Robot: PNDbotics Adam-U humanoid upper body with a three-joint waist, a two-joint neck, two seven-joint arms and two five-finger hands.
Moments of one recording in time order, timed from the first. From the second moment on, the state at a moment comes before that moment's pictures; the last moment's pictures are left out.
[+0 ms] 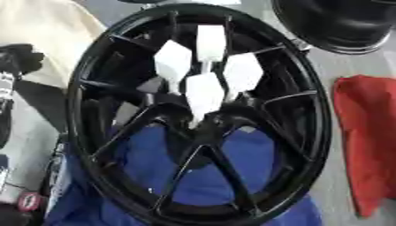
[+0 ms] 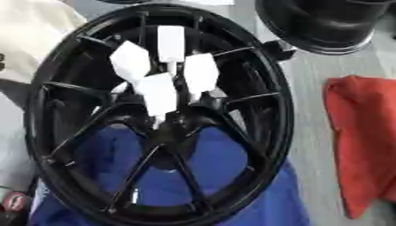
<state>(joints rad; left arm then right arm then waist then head) -0.13 0.39 0.20 -1.98 0.07 -0.13 0.00 -1.37 -0.50 0.26 -1.41 0.29 0.35 0.59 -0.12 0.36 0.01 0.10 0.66</state>
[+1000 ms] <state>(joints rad) -0.13 0.39 0.20 -1.98 0.07 -0.13 0.00 -1.28 -0.69 0.42 -1.75 0.37 0.37 0.87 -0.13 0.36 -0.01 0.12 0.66</state>
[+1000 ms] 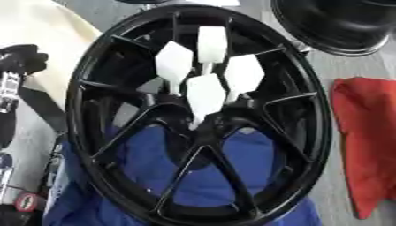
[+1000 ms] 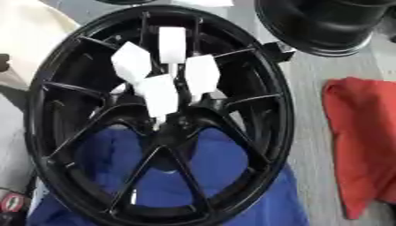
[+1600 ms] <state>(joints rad) -0.13 0.39 0.20 -1.98 0.07 -0.13 0.00 -1.26 -0.73 0.45 -1.85 0.29 0.39 0.85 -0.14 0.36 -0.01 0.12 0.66</state>
